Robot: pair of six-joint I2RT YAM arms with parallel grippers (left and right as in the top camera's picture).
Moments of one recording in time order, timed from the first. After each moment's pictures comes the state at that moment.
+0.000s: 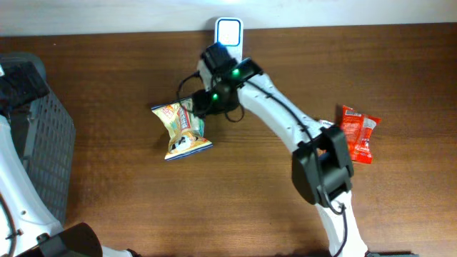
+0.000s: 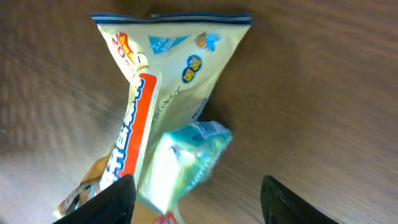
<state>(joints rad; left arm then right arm) 0.48 1.67 1.98 -1.19 -0.08 0.02 0.58 2.29 2.05 -0.93 -0.32 0.26</state>
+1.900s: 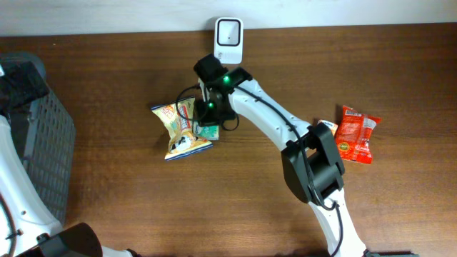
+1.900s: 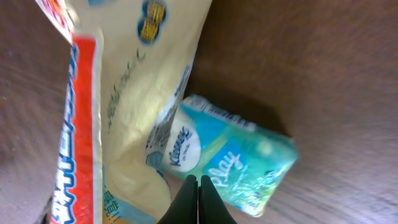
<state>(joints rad) 0.48 1.67 1.98 -1.19 -0.08 0.02 0.61 2.34 2.04 -0.99 -0.30 0.39</state>
